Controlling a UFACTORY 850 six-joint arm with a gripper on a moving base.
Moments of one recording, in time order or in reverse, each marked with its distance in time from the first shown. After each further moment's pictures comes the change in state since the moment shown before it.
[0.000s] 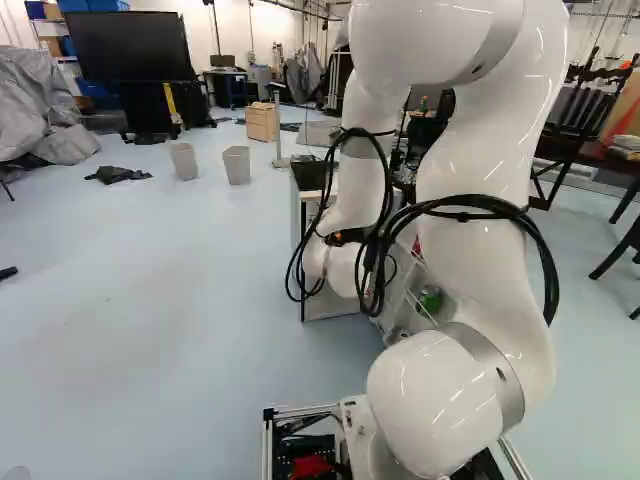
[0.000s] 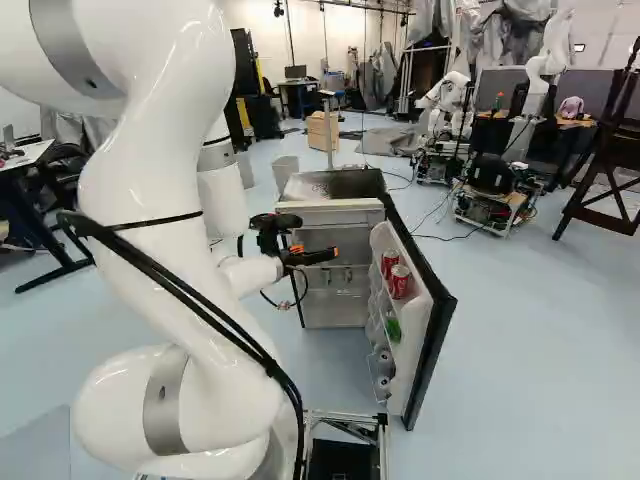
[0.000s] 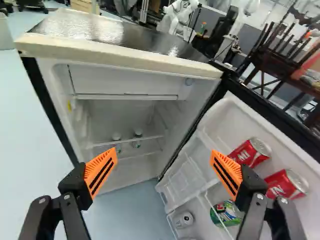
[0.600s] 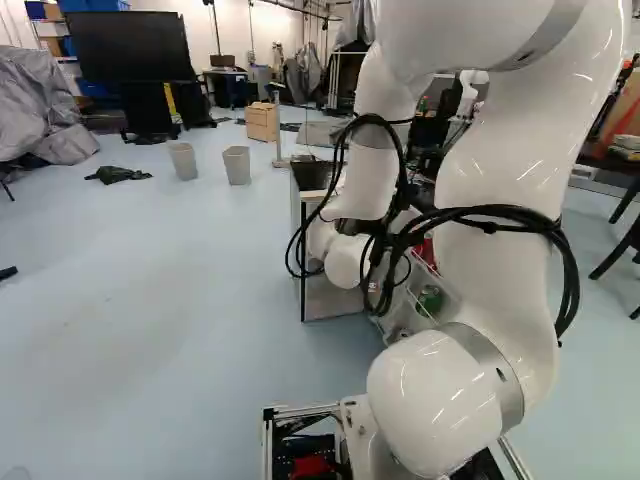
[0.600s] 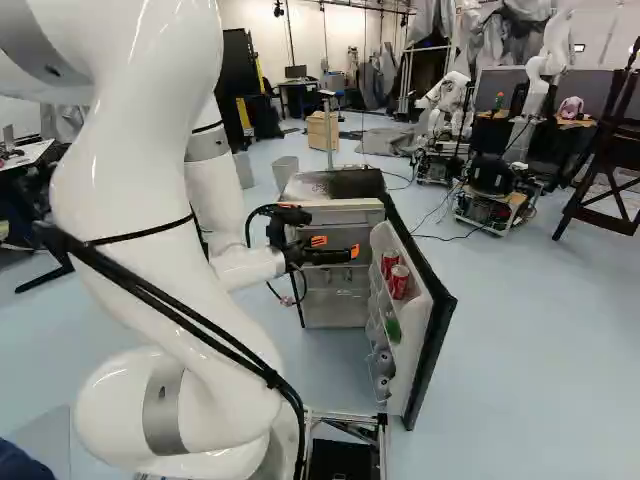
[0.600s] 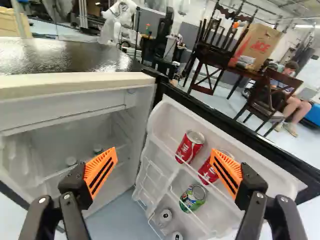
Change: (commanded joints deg) arm -0.2 6.8 1.8 17.7 1.6 -3.9
